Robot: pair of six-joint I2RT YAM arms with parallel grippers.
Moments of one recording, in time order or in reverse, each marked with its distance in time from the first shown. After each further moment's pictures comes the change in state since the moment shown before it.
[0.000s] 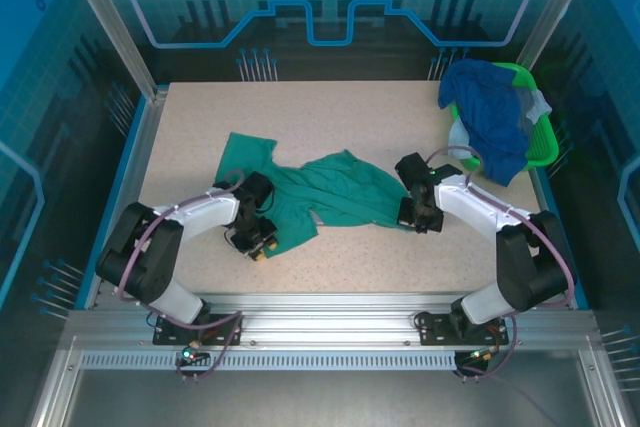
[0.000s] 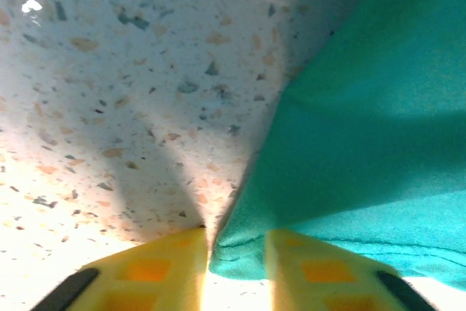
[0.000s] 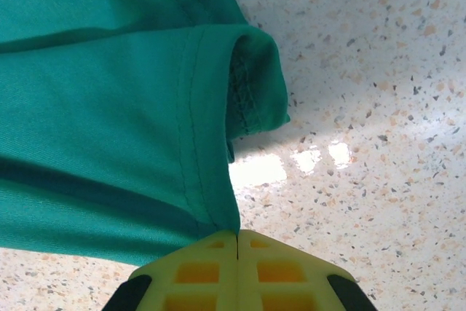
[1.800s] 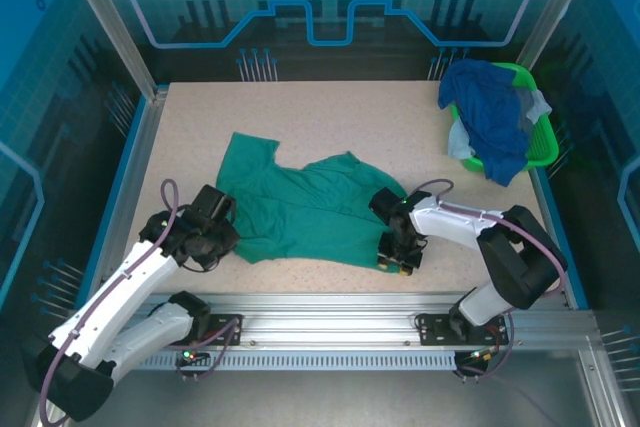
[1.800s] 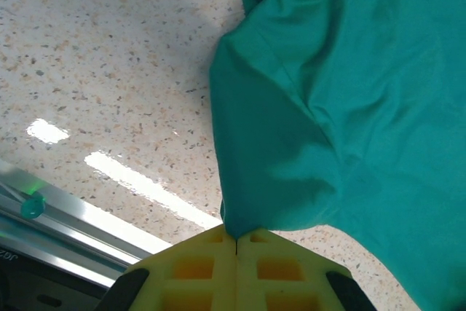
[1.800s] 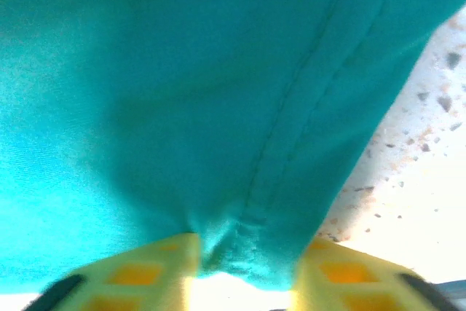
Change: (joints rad) left arm -0.030 -0.708 -0.012 -0.355 -0.322 -0.053; right arm 0.249 0.054 -0.143 0.027 -0.234 0.327
